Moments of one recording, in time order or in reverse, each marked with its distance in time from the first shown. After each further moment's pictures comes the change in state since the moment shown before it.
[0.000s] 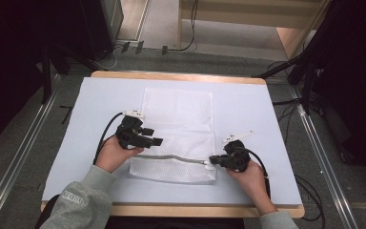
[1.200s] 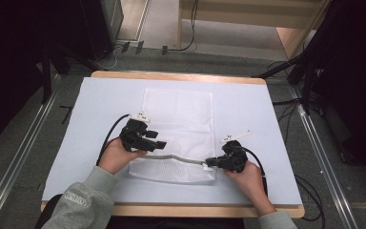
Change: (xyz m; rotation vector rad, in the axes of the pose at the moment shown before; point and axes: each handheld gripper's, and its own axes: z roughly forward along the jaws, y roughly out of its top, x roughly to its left) left arm -0.010 0.000 0.007 0.016 -0.008 0.050; right arm 0.001 0.000 0.006 0.023 0.100 0.046
